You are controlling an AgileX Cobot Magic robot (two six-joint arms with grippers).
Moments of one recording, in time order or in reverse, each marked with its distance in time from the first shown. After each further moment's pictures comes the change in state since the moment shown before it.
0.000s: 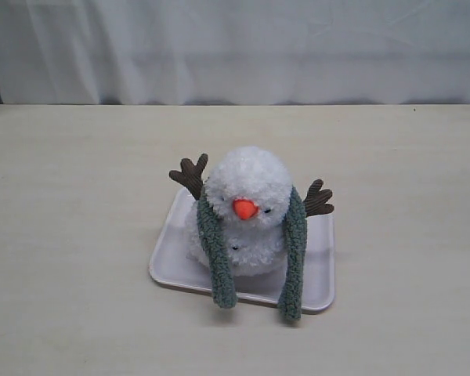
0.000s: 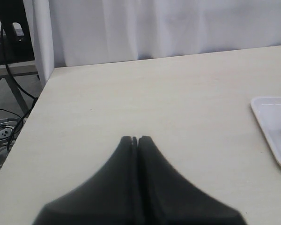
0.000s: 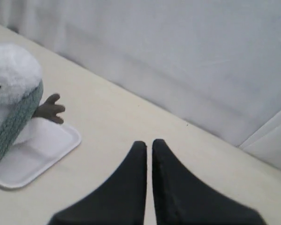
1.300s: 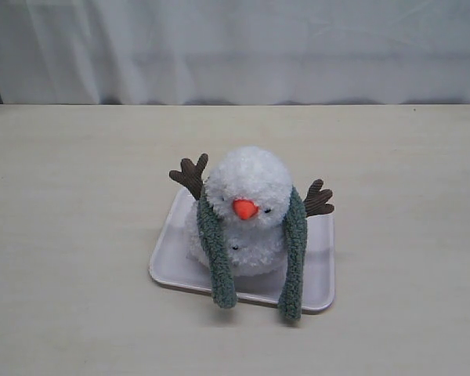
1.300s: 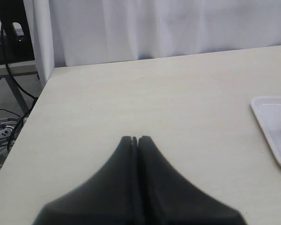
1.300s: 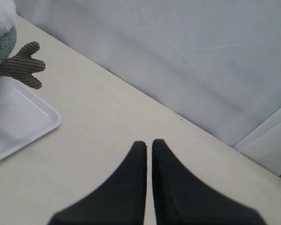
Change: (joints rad) left arm 0.000 0.000 0.000 0.000 0.000 0.000; right arm -0.004 0.000 0.504 -0.022 -0.587 -0.083
